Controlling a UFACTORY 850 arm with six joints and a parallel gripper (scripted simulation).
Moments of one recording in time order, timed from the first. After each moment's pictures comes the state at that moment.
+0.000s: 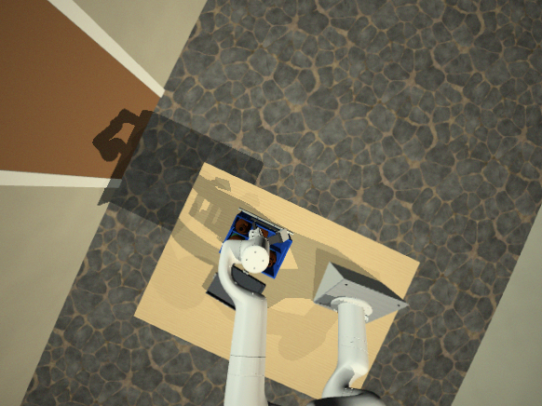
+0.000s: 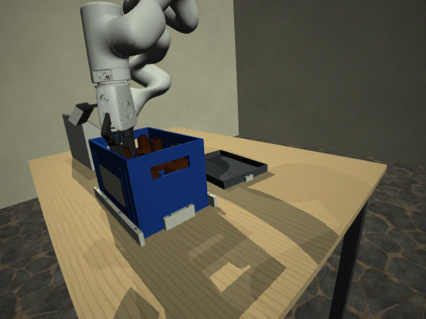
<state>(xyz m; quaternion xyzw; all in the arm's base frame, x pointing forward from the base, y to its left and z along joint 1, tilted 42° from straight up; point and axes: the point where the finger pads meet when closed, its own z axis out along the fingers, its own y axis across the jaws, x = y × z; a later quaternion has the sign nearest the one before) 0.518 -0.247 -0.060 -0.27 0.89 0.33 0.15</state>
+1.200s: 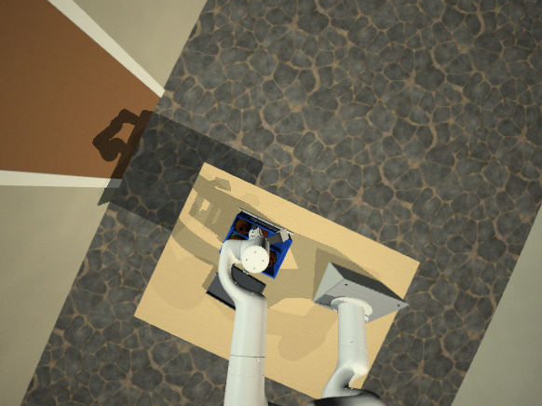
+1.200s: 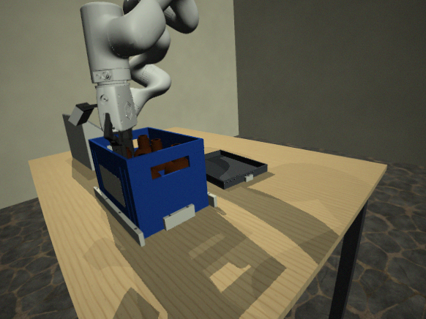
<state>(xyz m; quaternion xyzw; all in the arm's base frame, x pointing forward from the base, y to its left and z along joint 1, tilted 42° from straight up) 0.518 -0.246 -0.060 -0.27 0.89 0.33 0.15</state>
